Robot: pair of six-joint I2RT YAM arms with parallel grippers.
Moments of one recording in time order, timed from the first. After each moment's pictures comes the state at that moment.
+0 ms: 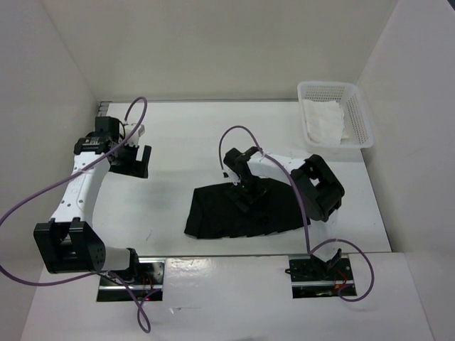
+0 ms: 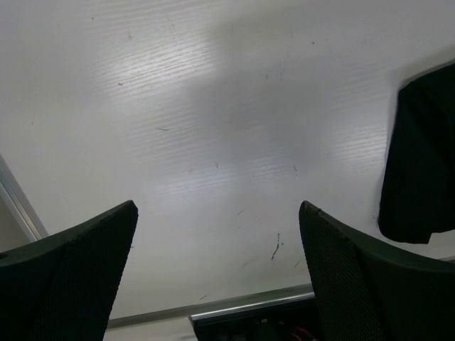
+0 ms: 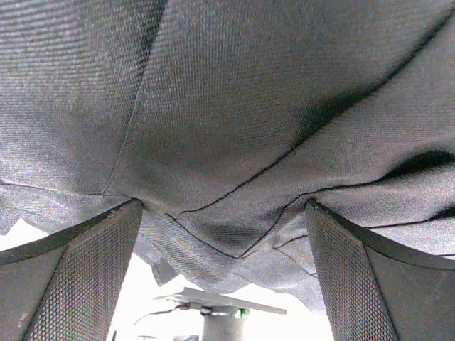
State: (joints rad) left arm 0.08 1.34 1.23 -0.97 0.14 0.23; right arm 0.71 1.95 1.31 -0.95 -0.01 -0.04
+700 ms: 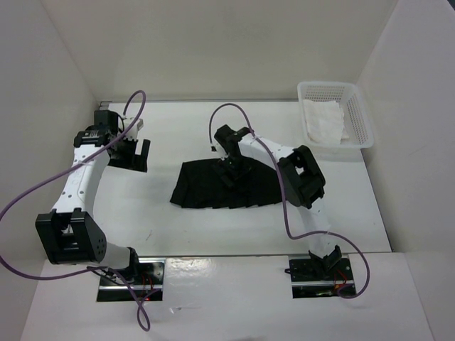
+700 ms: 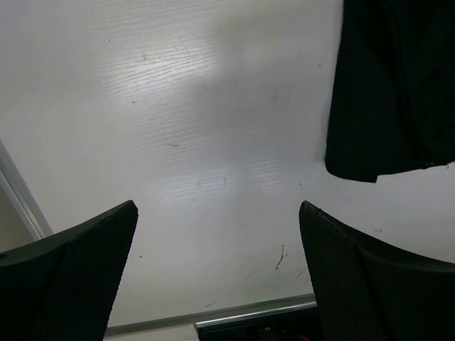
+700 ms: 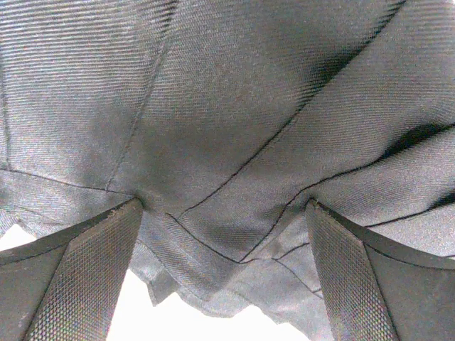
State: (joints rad) left arm 0.10 1.41 1.30 -0.97 0.14 0.23; right arm 0.65 2.18 1.71 -0.95 -0.01 -0.06
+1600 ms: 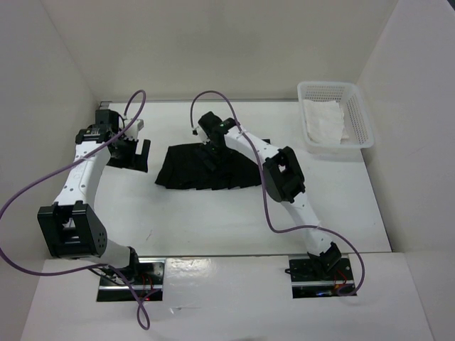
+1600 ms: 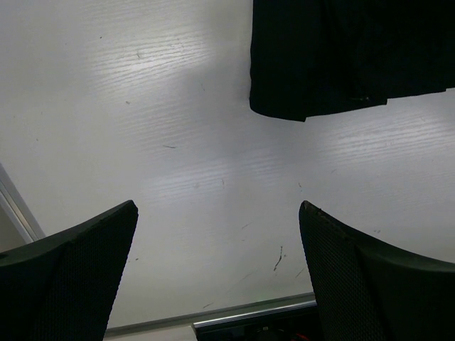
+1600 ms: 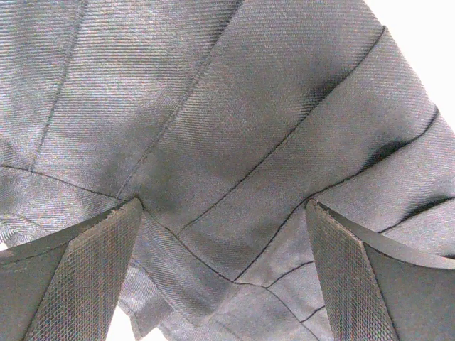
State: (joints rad) left arm 0.11 1.46 1.32 -0.97 0.15 0.23; right arm 0.68 2.45 2.19 -0.92 0.03 -0.14
